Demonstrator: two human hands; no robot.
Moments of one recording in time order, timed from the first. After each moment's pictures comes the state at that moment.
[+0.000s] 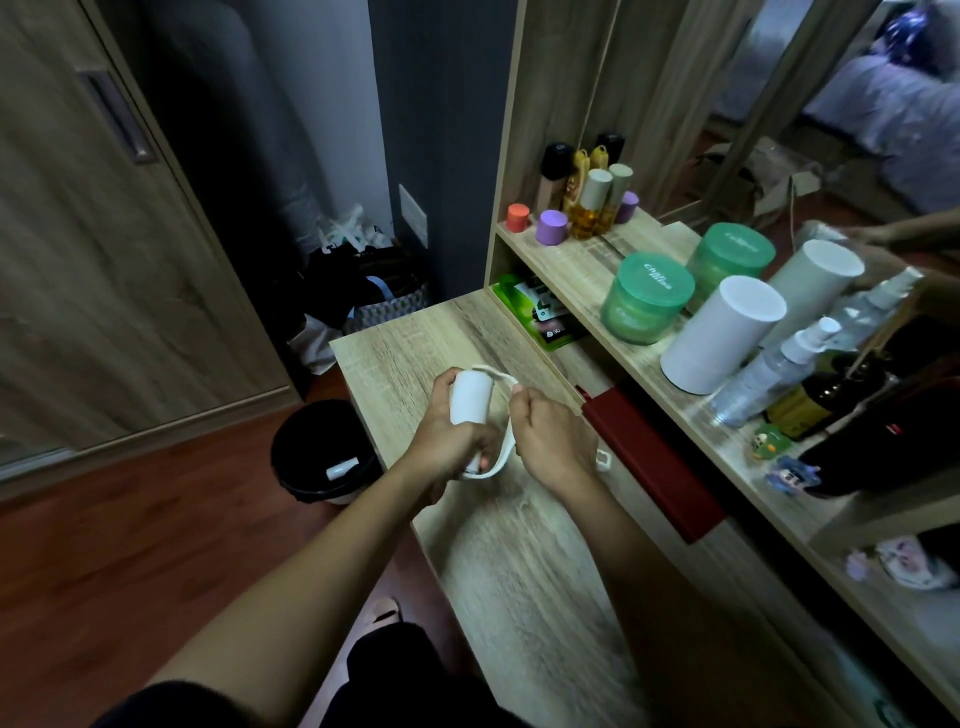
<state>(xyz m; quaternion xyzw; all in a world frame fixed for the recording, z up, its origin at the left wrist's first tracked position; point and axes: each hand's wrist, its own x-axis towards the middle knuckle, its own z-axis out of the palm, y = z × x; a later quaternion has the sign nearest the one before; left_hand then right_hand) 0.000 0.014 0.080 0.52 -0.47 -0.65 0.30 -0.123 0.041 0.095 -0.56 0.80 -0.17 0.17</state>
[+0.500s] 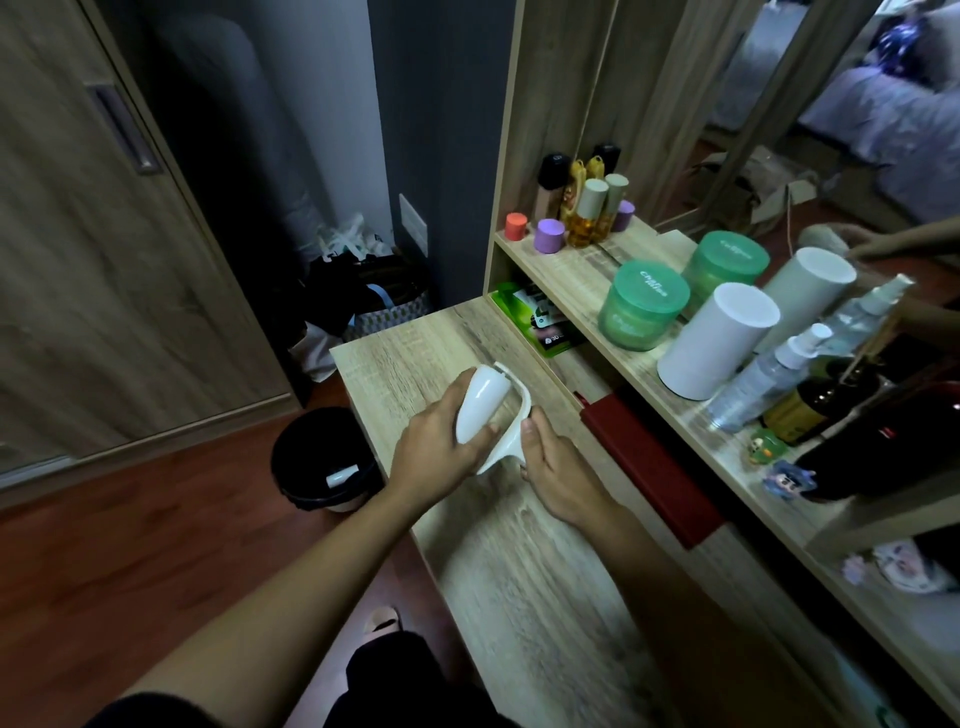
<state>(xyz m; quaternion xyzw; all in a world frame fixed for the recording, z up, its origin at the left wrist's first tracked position) 0.016 0.018 0.078 0.52 -0.74 -0.31 0.29 -0.143 0.070 0.081 -0.62 0.66 -0.27 0.33</state>
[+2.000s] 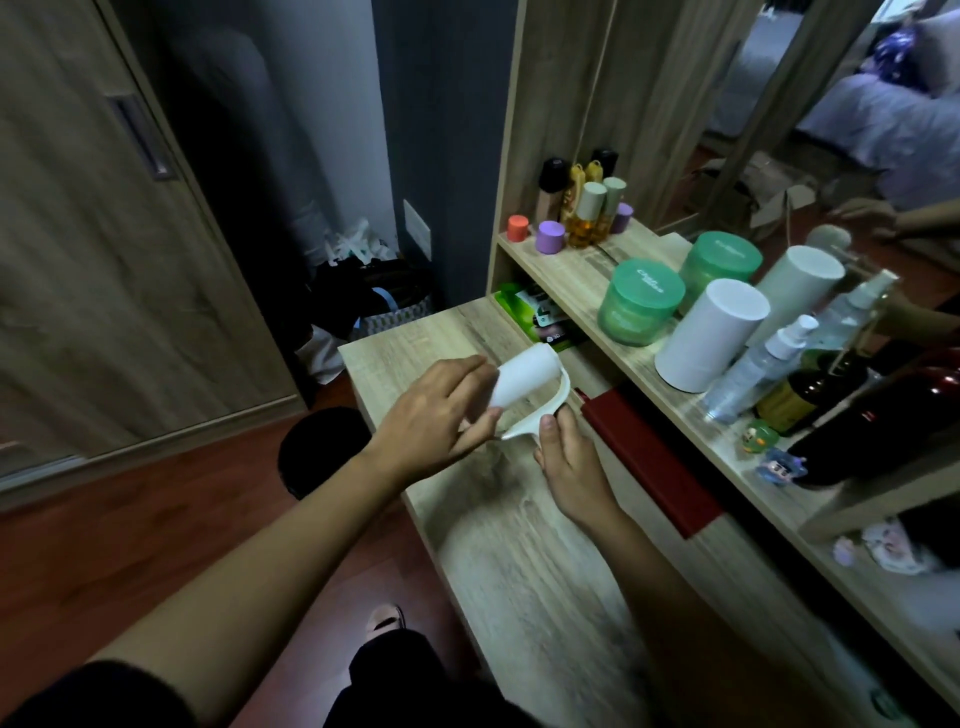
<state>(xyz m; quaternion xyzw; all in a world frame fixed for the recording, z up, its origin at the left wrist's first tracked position) 0.035 0.012 0.108 0.33 -0.90 0.00 0.29 -0.143 0.086 0.070 -0.55 0.64 -0.43 0.32</state>
